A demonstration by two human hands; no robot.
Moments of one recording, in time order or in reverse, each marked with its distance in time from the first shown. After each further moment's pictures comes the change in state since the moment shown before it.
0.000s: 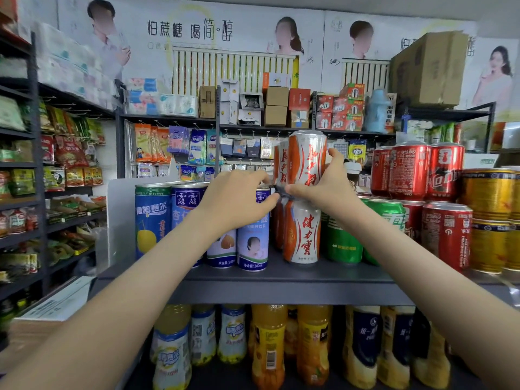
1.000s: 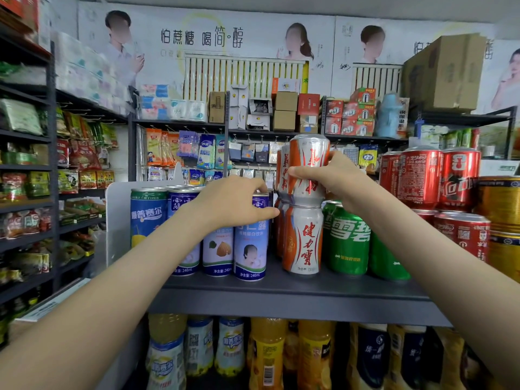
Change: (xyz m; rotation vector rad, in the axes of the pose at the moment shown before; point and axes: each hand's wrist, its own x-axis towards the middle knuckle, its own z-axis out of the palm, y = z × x) left_hand 0.014 -0.007 -0.002 0.014 -0.276 -0.071; right_hand 0.030 -0.014 -0.021 0.272 -0.224 0.138
